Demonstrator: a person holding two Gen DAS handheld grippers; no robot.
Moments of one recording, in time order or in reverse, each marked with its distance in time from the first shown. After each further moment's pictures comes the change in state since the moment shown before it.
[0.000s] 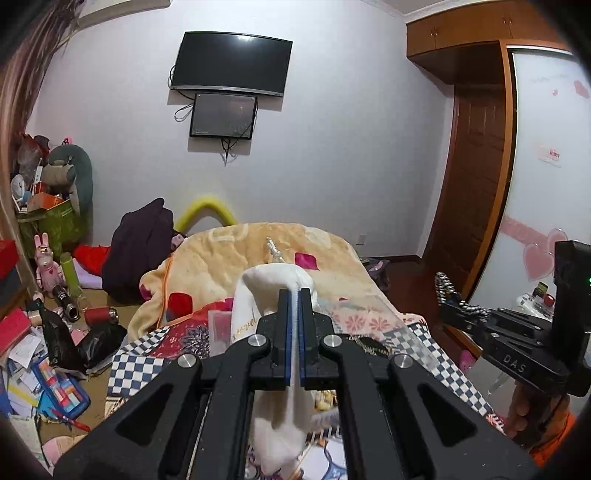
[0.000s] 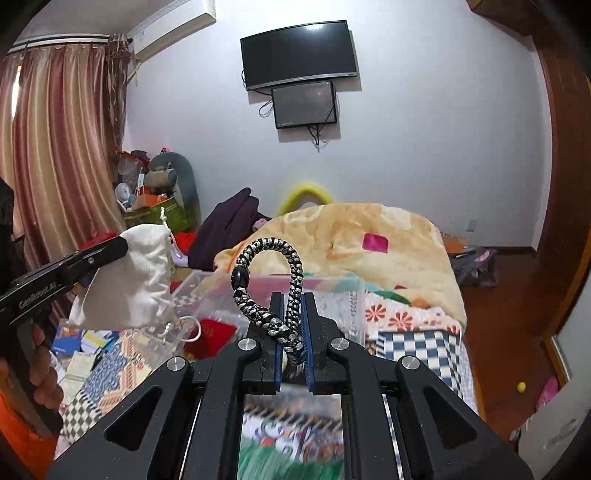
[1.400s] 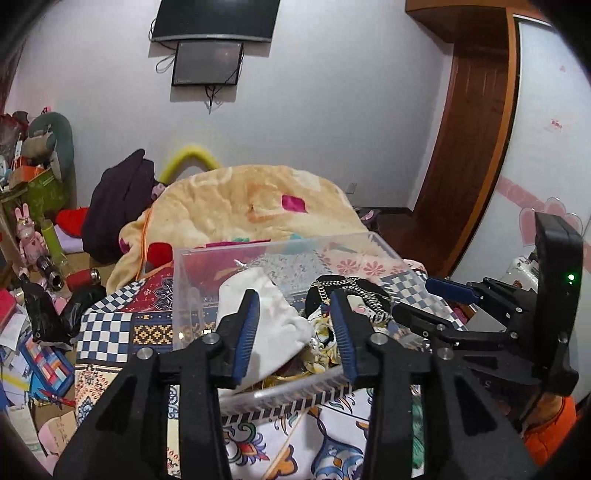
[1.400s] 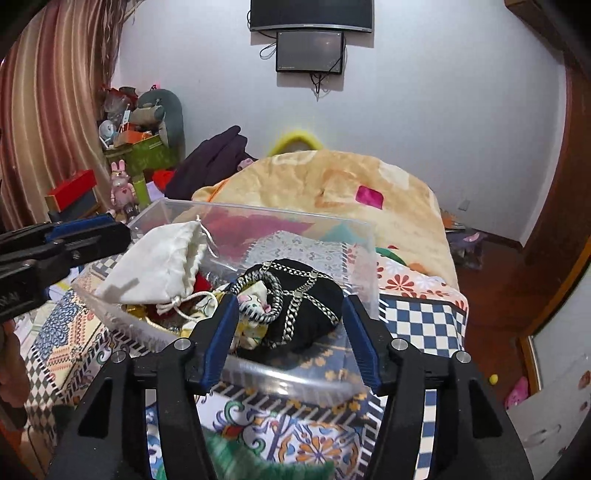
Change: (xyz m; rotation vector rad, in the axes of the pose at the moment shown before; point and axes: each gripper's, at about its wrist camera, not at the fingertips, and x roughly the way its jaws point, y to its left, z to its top) left arm 0.039 -0.008 -0.036 0.016 0.204 -0.048; right arm 0.038 -0.001 -0.027 -0.103 0.197 -0.074
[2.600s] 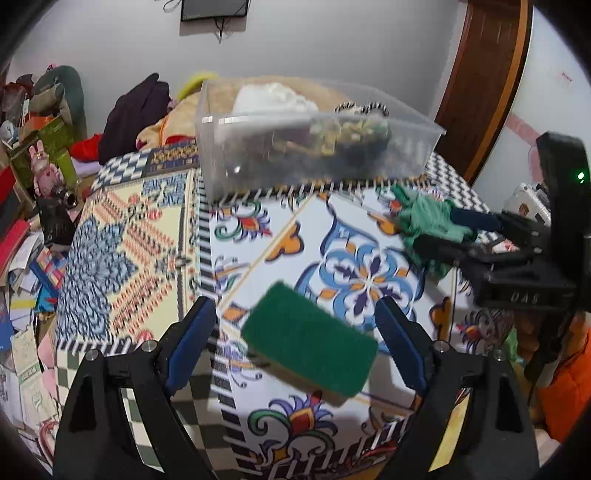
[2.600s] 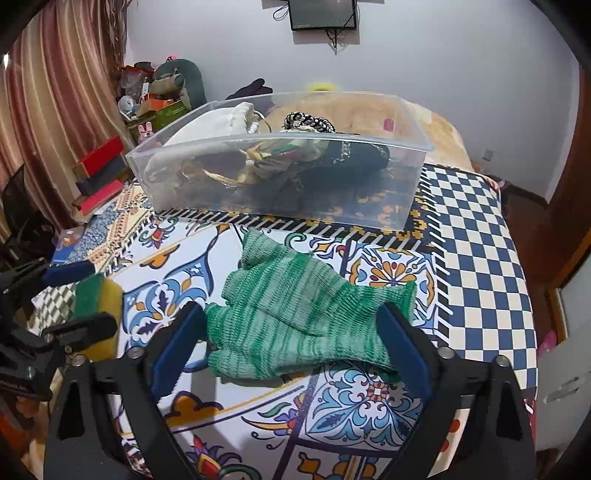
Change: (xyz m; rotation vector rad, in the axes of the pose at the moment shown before) left arm -0.033 -0.003 -0.150 -0.014 0.283 0.056; right arm -0.011 0.028 -0.102 0.025 0.152 0.108
